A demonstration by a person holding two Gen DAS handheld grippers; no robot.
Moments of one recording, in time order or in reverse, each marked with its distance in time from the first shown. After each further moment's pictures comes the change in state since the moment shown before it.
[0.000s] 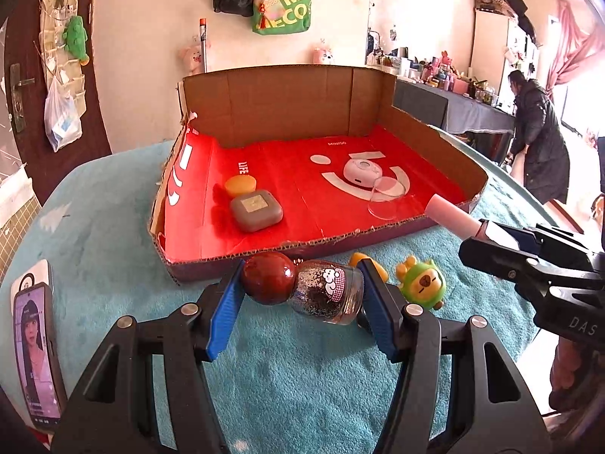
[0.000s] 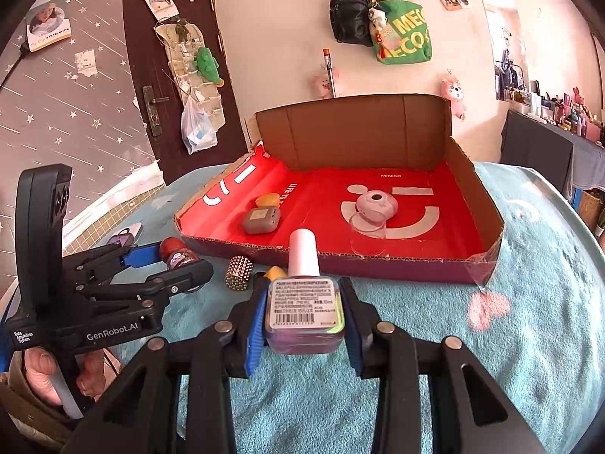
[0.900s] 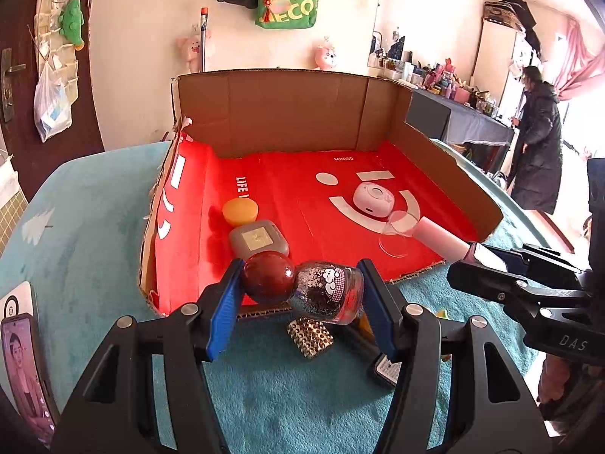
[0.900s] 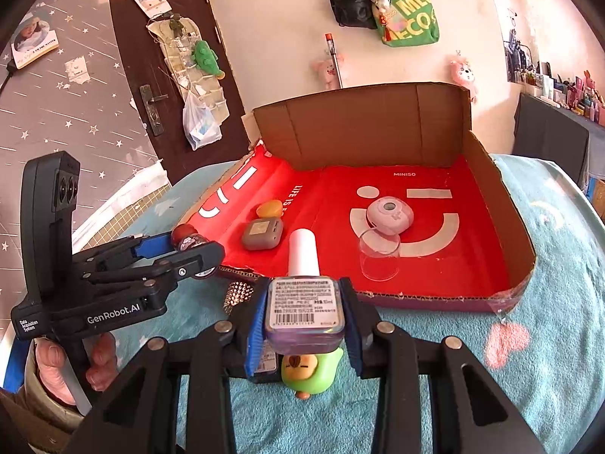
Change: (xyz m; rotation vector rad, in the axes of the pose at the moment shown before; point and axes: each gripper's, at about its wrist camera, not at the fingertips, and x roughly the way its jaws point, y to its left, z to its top) left arm 0.031 0.020 0.038 -0.060 0.028 -0.048; right arm 0.033 -0.011 0.035 0.037 0.067 0.056
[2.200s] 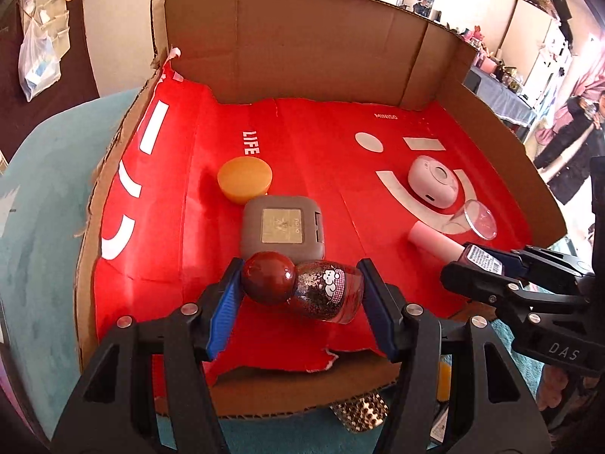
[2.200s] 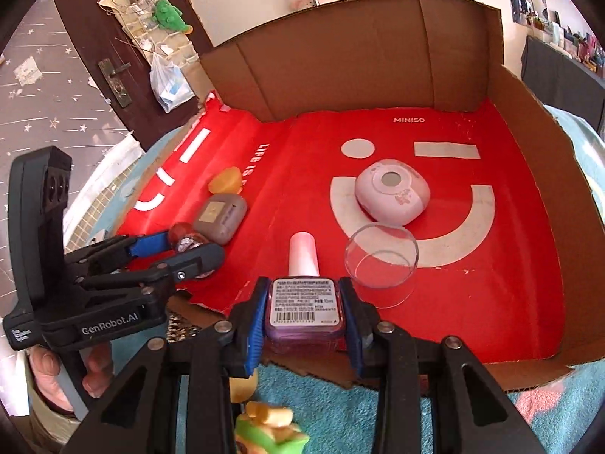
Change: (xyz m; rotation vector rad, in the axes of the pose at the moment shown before) left arm 0.093 0.027 0.021 -0.068 0.220 0.019; right arm 0.092 -0.035 0.028 0.095 0.239 -0.017
